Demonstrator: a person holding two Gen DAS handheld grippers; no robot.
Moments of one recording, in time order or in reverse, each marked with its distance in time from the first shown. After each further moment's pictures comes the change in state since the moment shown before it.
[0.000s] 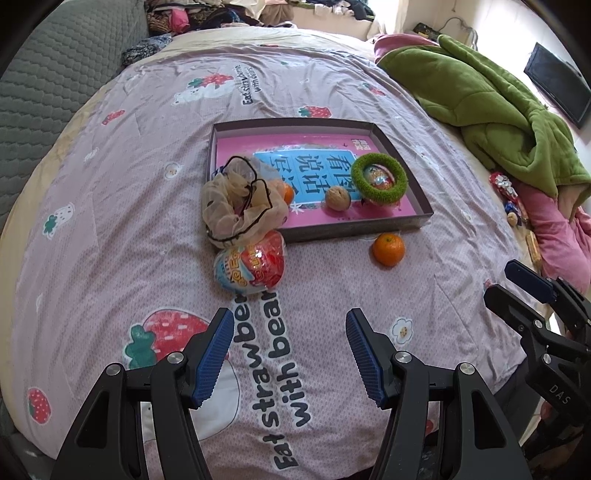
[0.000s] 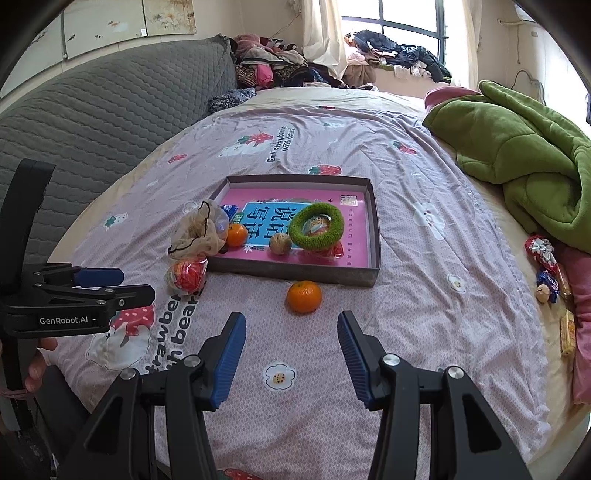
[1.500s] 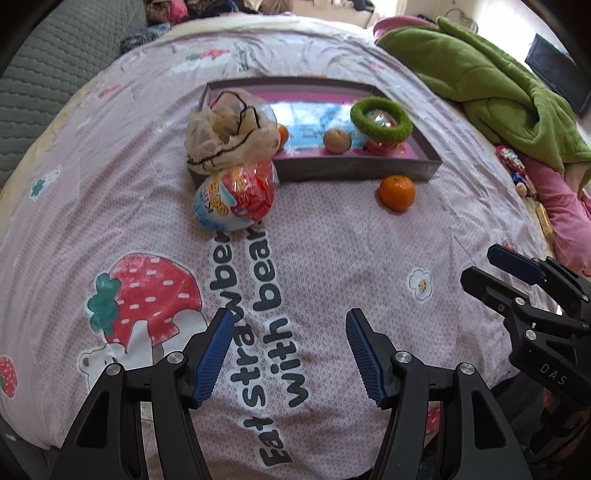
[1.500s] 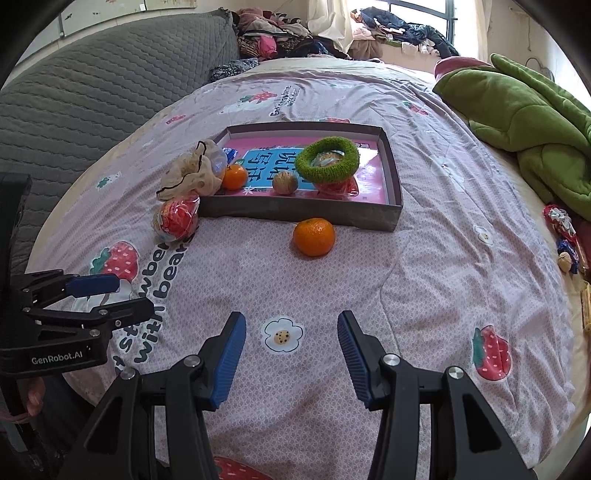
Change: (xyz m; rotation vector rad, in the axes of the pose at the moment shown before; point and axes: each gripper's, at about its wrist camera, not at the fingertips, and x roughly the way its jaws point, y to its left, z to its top) left arm 0.041 -0.010 -0.058 0.018 -0.001 0.018; right arm 0.046 0.007 -0.044 -0.002 0.094 0.007
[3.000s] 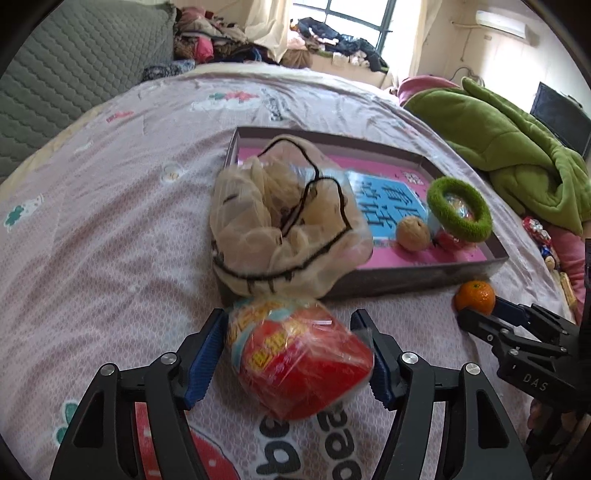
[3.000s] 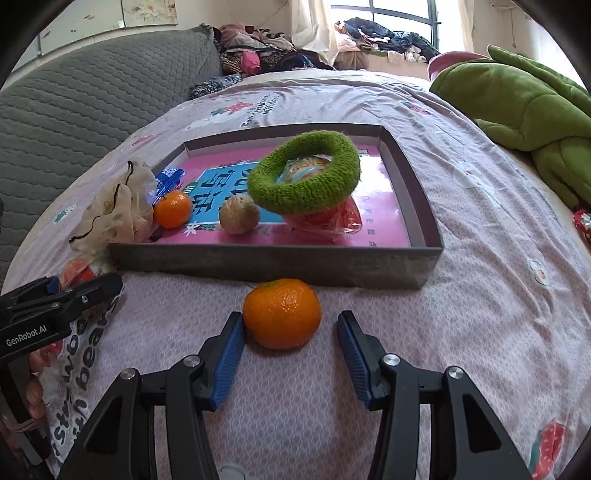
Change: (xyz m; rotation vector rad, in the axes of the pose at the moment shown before) left arm 0.081 0.058 0.063 -0.046 -0.257 -0.014; right arm 0.110 -0.029 0.044 0.047 -0.095 -0.015
